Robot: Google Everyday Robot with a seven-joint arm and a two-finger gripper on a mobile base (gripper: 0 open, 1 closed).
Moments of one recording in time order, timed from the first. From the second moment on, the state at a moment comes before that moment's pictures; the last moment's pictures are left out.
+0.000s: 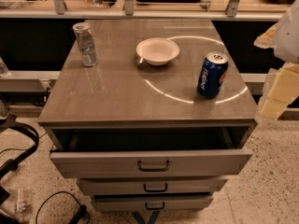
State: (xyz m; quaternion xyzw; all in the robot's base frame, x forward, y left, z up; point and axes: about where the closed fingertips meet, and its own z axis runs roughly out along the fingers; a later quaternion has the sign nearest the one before) arm 0.438 -0.217 0.976 -0.60 0.78 -0.03 0.16
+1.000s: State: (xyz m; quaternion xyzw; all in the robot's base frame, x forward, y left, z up) arm 0.484 -0.239 0.968 -0.56 0.77 0.03 0.30
